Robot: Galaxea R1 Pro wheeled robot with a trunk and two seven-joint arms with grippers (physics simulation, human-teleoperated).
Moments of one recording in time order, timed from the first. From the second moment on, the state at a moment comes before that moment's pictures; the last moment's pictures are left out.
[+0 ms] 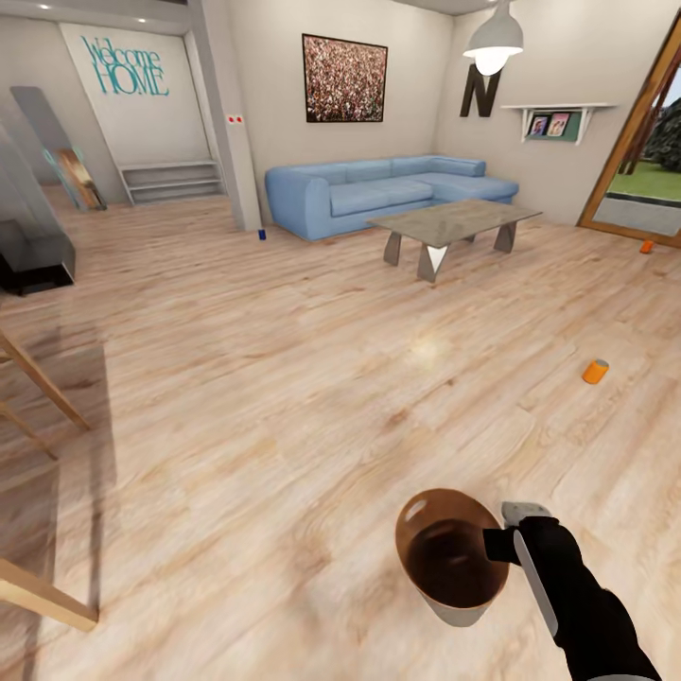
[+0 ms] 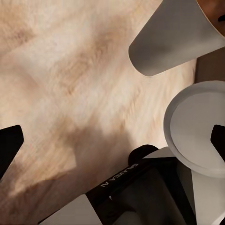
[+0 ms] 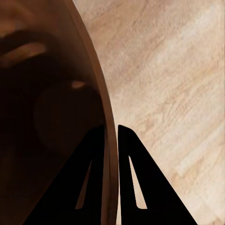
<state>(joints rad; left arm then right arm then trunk) 0.01 0.22 0.49 -0.74 0.02 0.03 -1.37 -0.40 -0.08 -0.10 -1.23 0.02 1.00 -0.05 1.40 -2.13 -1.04</state>
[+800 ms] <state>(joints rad) 0.00 0.22 0.49 -0.74 0.02 0.03 -1.37 -0.40 -0.08 -0.10 -1.23 0.02 1.00 -0.05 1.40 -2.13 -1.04</state>
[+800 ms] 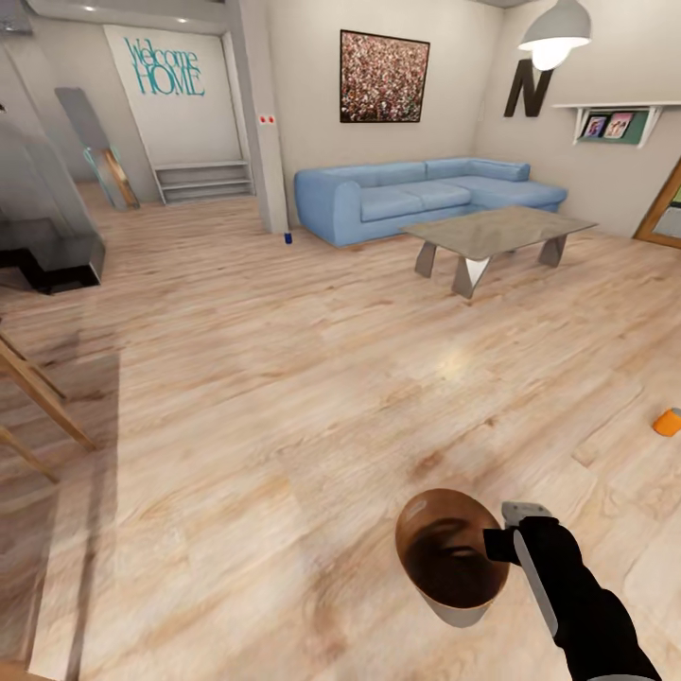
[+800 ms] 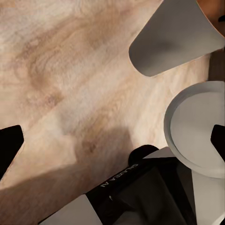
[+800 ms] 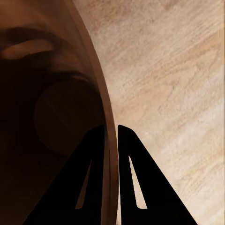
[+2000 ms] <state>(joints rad) 0.01 0.22 0.49 -0.74 0.02 0.03 -1.37 -0.40 -0.08 -0.10 -1.23 0.02 1.00 -0.05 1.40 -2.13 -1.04</state>
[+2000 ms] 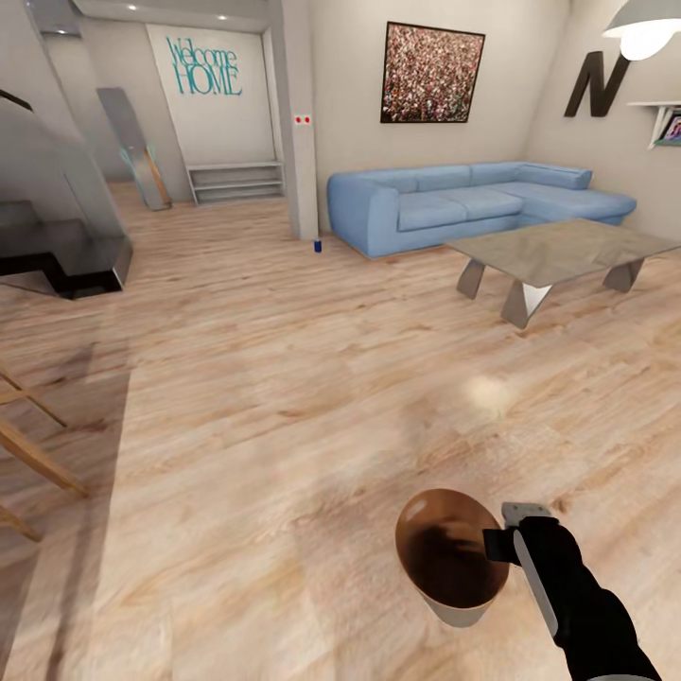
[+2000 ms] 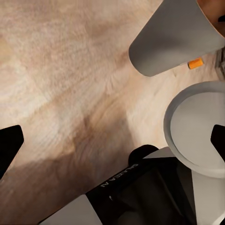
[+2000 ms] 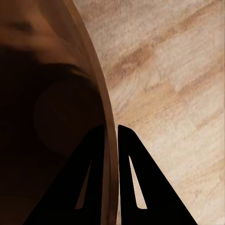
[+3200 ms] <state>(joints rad) 0.01 0.22 0.49 -0.74 0.02 0.03 -1.37 -0.40 -0.08 -0.10 -1.23 0.02 1.00 -0.05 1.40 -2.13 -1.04</state>
